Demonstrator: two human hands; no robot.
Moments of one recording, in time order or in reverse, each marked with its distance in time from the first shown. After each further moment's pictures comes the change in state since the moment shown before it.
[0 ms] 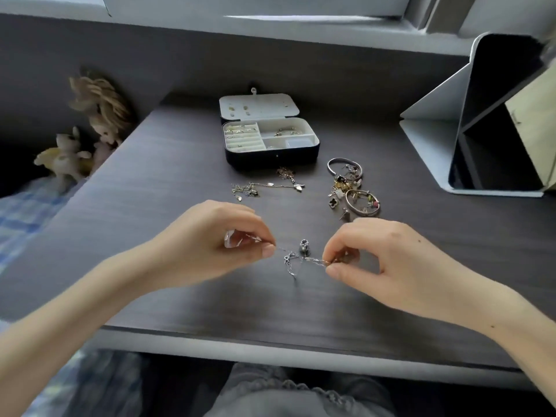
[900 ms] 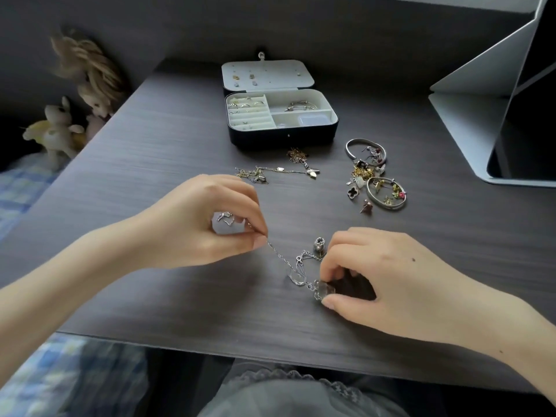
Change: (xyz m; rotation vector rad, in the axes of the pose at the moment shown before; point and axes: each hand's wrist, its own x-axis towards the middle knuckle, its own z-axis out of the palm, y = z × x) left_hand 0.009 -0.023 -0.014 -0.015 -0.065 0.049; right_hand 0.014 0.010 0.026 -0.129 -0.108 -0.057
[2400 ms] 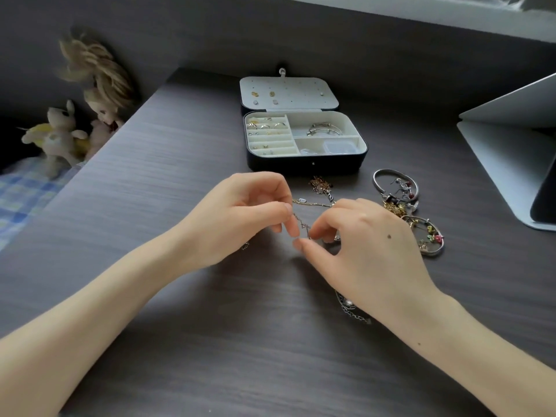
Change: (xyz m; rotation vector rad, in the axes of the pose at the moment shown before) left_hand 0.037 -0.030 0.007 -0.566 0.236 -0.328; right_hand 0.089 0.003 0.021 -0.184 0.420 0.363
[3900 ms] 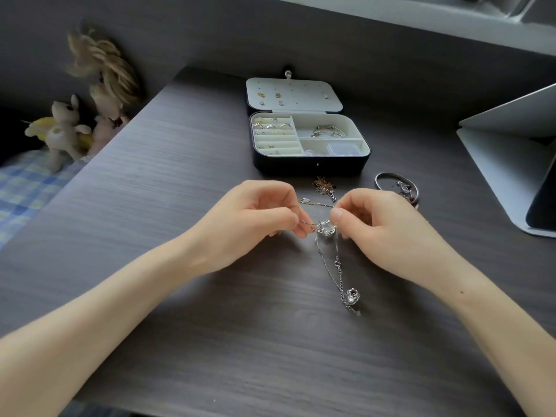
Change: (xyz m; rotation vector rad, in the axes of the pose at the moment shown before) left_hand -0.005 0.005 0.009 -0.130 -0.045 -0.059; right_hand 0.020 0.026 -0.019 0.353 -0.361 0.229
